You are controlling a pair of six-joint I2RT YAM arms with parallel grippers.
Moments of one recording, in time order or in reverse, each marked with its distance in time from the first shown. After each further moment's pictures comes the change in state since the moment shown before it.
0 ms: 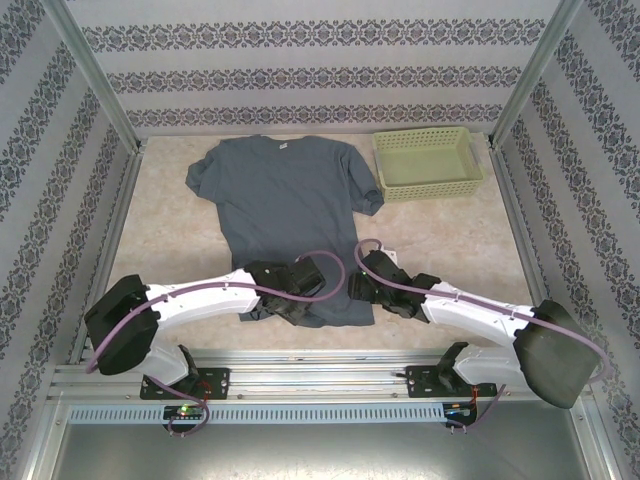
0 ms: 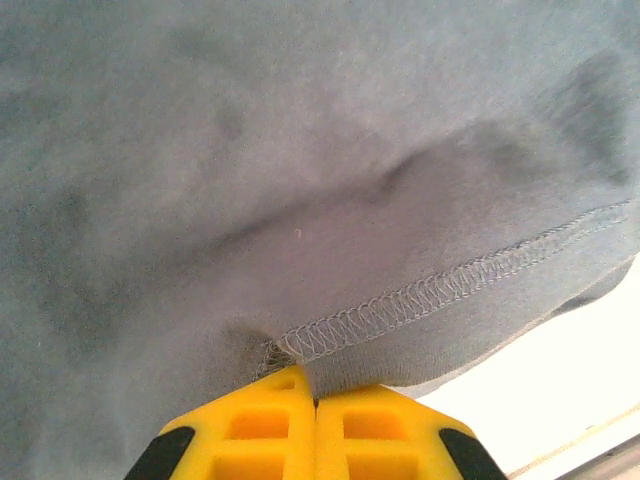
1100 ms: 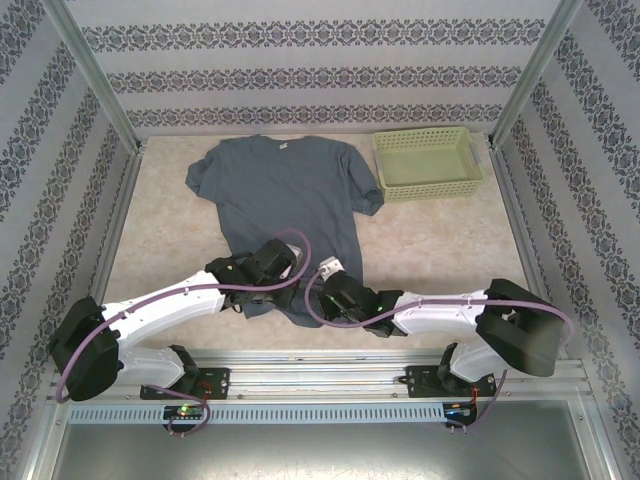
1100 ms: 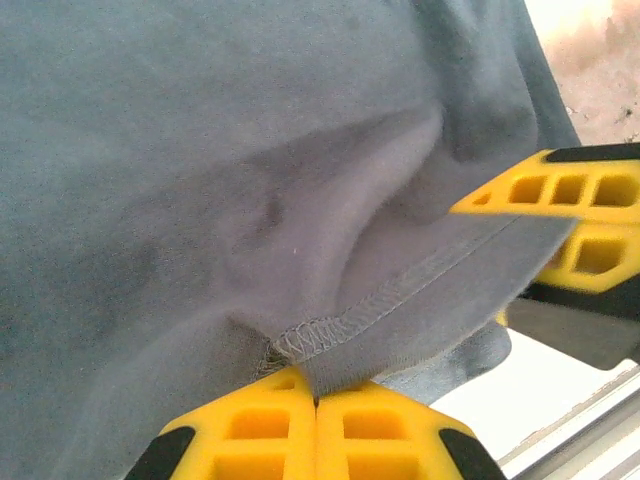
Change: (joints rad) left arm 0.150 -0.205 -0.106 0.153 0.123 -0.080; right arm 0.273 0.197 0.021 0.396 0.064 -0.362
